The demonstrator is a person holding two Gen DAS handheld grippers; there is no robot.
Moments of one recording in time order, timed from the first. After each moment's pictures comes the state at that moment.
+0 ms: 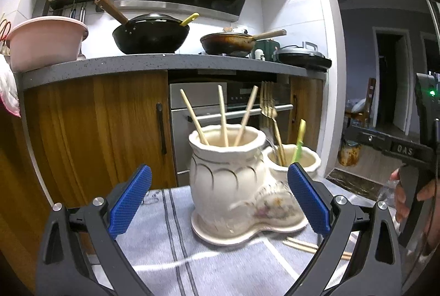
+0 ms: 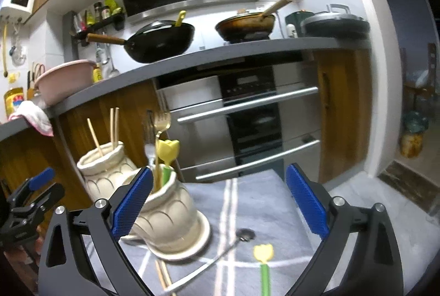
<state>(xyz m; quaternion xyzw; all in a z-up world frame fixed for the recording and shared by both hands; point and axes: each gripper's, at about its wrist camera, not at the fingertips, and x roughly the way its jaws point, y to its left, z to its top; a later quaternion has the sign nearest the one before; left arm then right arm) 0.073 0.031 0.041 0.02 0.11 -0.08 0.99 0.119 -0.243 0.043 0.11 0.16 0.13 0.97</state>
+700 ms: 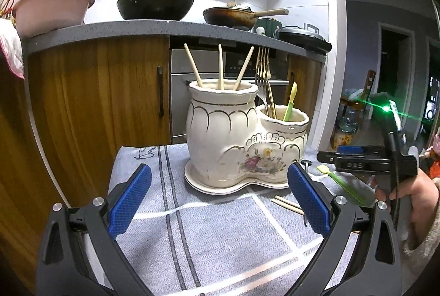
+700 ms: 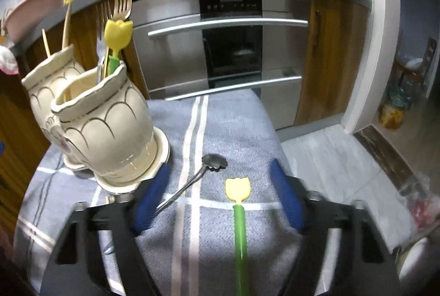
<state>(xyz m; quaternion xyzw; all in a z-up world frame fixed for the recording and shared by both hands) 0.052 0.040 0.016 -0.01 0.18 -0.08 0.98 0.160 -0.215 -0.018 0.03 0.35 0.10 0.93</state>
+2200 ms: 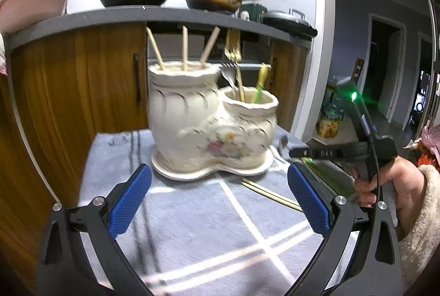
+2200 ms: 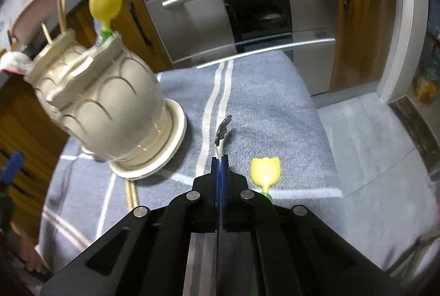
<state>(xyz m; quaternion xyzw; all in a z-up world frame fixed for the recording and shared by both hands) 0.050 0.000 0.012 -0.01 0.23 -0.12 0.97 0.173 -0.228 -0.029 0.08 0.41 0.18 0.89</state>
